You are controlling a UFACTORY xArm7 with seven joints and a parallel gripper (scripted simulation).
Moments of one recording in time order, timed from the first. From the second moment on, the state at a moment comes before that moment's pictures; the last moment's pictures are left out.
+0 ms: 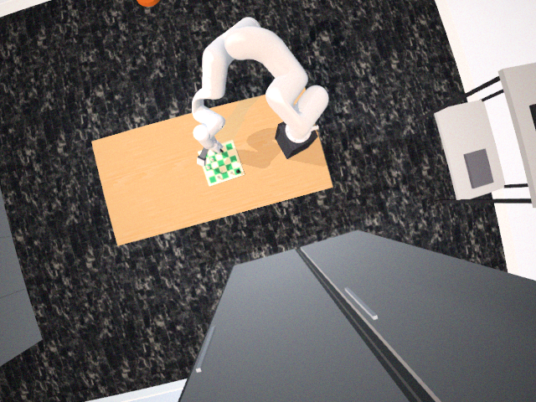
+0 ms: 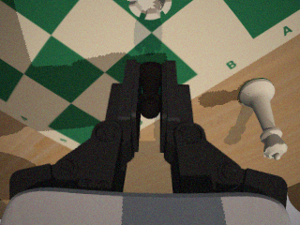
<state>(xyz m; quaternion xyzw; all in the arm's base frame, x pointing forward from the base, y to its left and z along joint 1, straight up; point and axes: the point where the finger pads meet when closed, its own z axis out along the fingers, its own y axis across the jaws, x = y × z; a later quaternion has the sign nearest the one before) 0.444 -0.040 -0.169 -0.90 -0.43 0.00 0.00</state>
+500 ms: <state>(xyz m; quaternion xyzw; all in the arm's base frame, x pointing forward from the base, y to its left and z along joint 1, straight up) 0.444 -0.040 -0.169 -0.90 -0.43 0.00 0.00</state>
